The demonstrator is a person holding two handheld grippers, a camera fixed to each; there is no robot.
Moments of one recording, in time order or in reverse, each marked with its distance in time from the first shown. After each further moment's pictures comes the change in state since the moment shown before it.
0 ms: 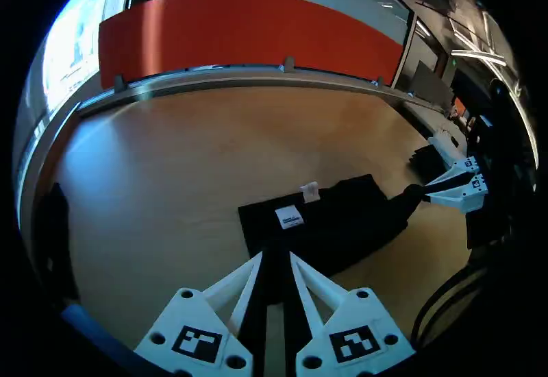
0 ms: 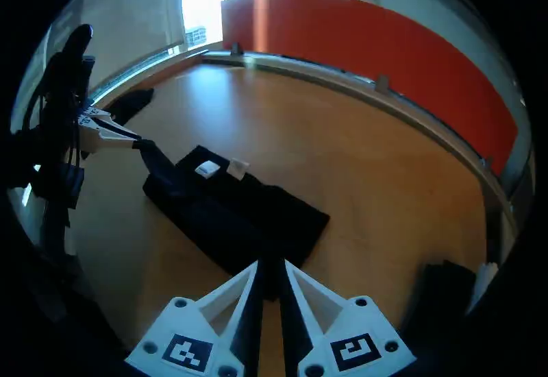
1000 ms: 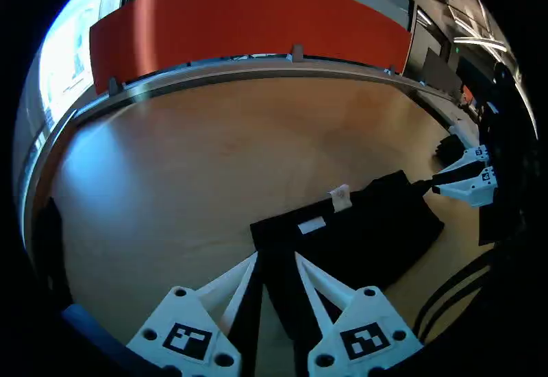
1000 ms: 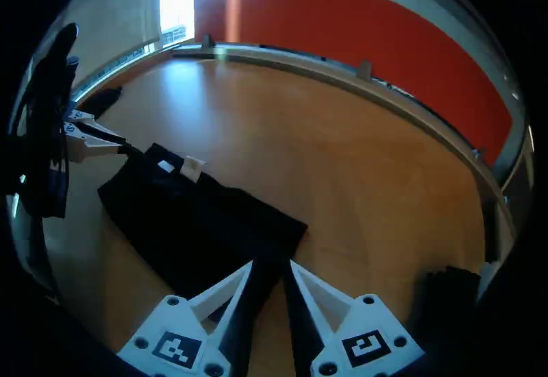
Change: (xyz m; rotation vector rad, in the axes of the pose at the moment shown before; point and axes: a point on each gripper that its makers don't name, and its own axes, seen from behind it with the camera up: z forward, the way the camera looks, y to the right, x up) left arm 0.005 -0.025 0.070 0.063 -0.007 0.050; right arm -0.001 0.042 0.056 -0.109 -0.012 0.039
